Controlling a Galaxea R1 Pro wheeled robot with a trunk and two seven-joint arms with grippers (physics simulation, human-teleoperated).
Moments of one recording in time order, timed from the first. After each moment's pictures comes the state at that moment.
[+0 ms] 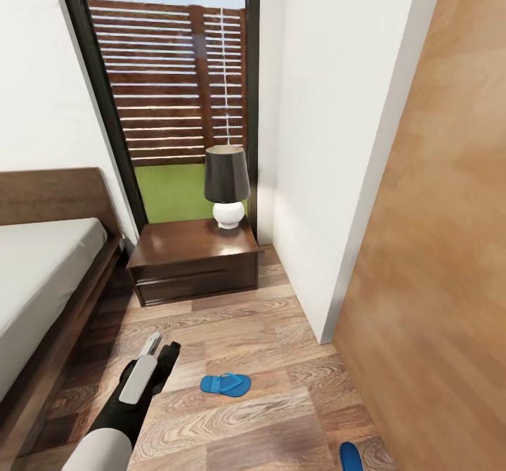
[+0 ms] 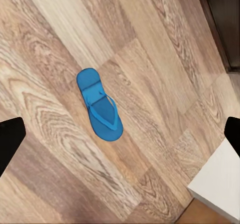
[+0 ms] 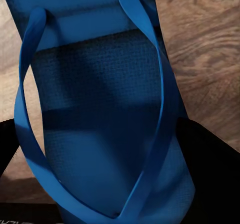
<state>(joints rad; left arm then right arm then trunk) -0.54 -0.10 0.25 -0.78 0.95 0.25 0.51 -0.40 -0.17 -0.02 0.03 -0.28 -0.03 0.46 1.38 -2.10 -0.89</state>
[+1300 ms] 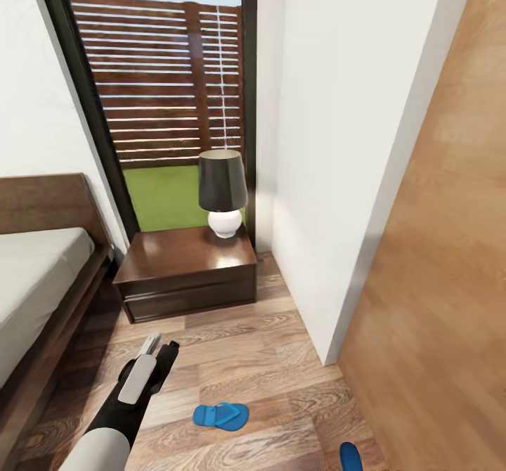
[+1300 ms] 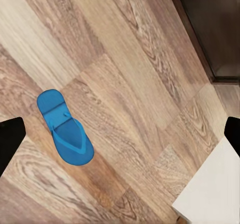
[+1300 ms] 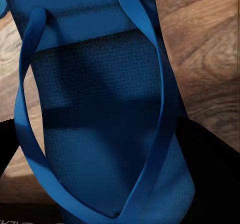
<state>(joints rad) -0.54 -0.08 0.24 -0.78 0.95 0.25 0.51 -0.40 -0.17 -0.02 0.03 -0.28 -0.03 0.46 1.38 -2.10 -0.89</state>
